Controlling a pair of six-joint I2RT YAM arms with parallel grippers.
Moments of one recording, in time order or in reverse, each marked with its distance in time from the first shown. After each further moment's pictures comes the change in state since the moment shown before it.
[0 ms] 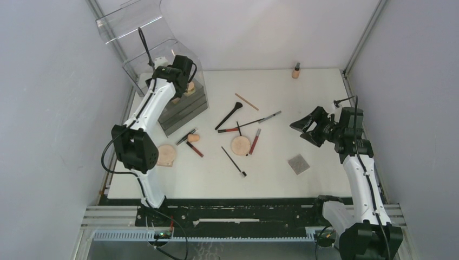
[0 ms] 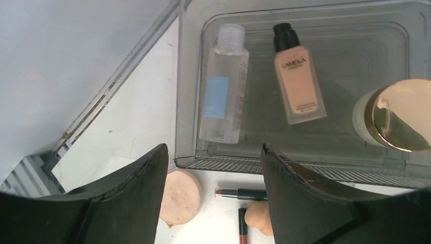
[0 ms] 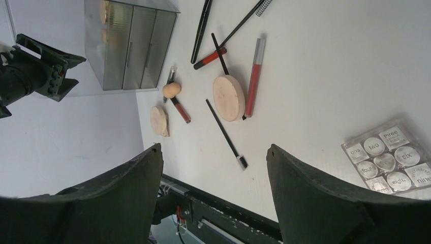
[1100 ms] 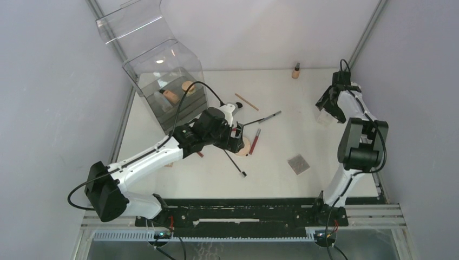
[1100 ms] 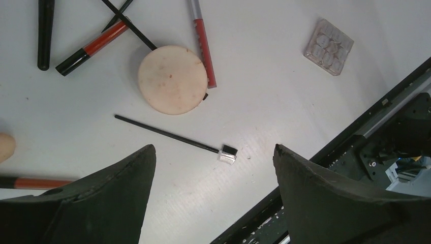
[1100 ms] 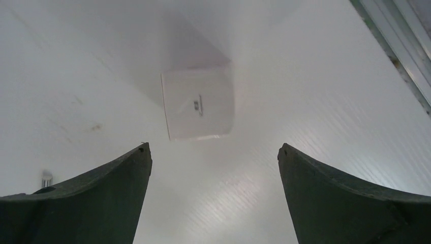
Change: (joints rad) left arm -0.543 -0.536 -0.787 0.713 0.892 0.415; right arm -0.061 0.854 0.589 -0.146 0.906 -0.153
